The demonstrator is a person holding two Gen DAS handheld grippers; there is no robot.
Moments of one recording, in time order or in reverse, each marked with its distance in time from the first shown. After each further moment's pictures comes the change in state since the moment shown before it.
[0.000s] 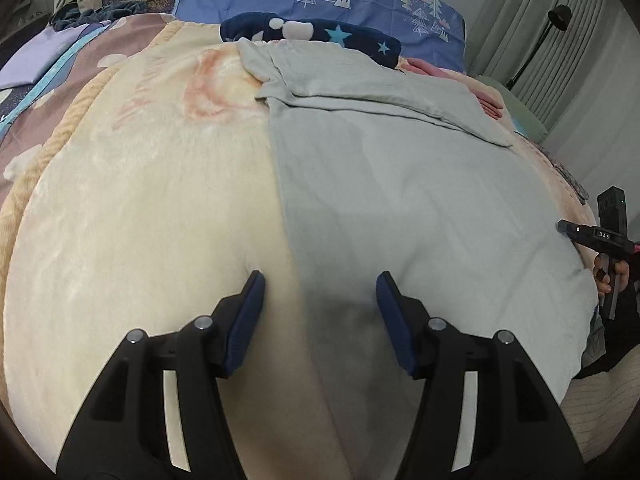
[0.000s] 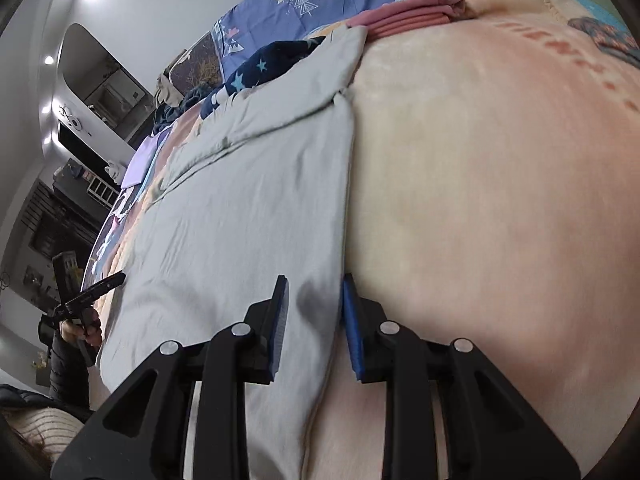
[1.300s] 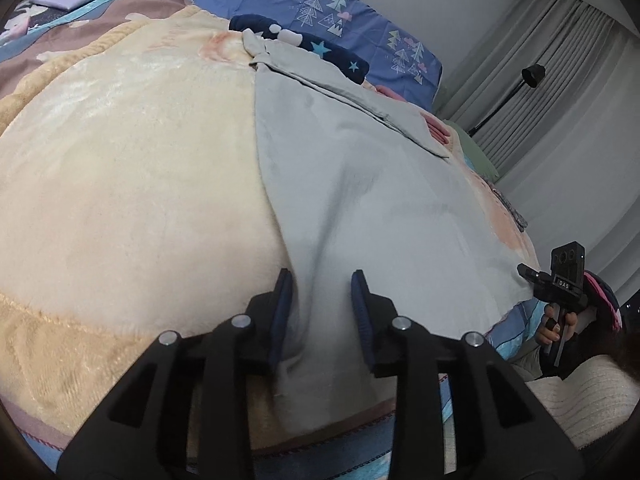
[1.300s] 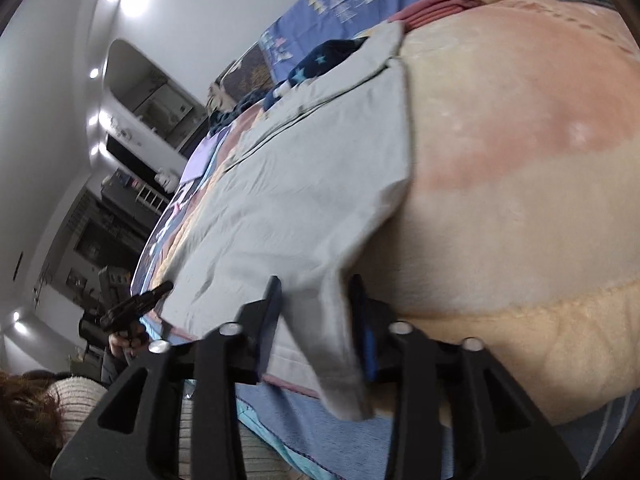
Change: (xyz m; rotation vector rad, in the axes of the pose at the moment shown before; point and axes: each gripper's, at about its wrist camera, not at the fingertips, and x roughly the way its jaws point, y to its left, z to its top) left arm -0.050 -0.019 -0.094 -0.178 -0.125 -0.191; right arm -0.042 0.033 -0.079 -0.030 -0.046 0.208
